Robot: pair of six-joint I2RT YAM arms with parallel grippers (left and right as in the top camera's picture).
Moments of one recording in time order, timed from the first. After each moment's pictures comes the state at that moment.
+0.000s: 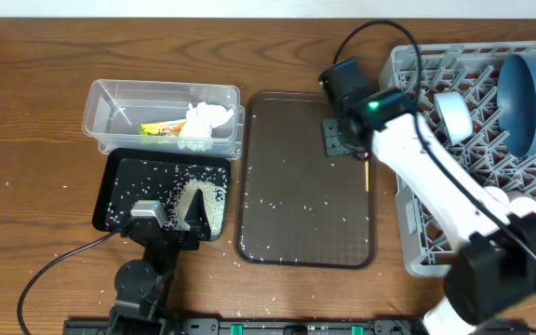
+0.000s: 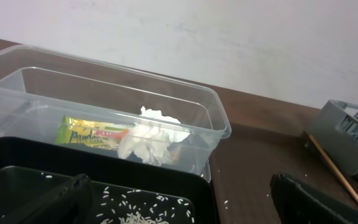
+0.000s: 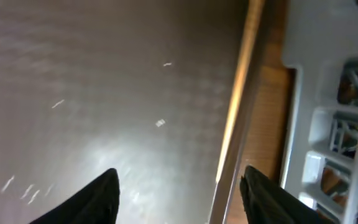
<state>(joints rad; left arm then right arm) -0.20 0.01 0.03 -0.13 -0.06 -0.30 0.48 1.81 1.49 -1.00 0.21 0.38</state>
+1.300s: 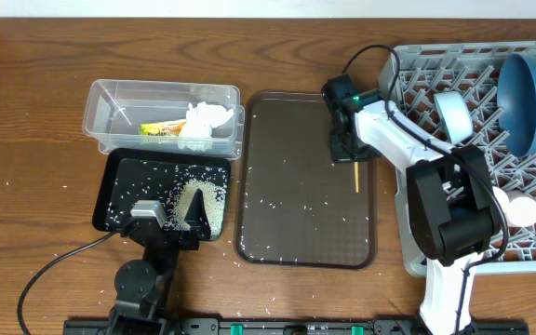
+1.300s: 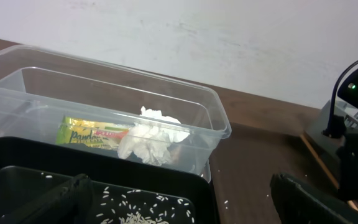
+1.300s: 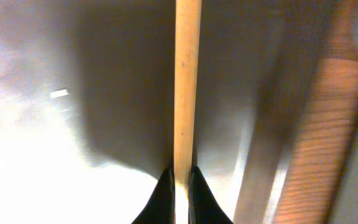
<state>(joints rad) -0.20 0.01 0.03 -0.13 -0.06 -0.30 0.38 2.11 1.49 -0.89 0.16 0.38</state>
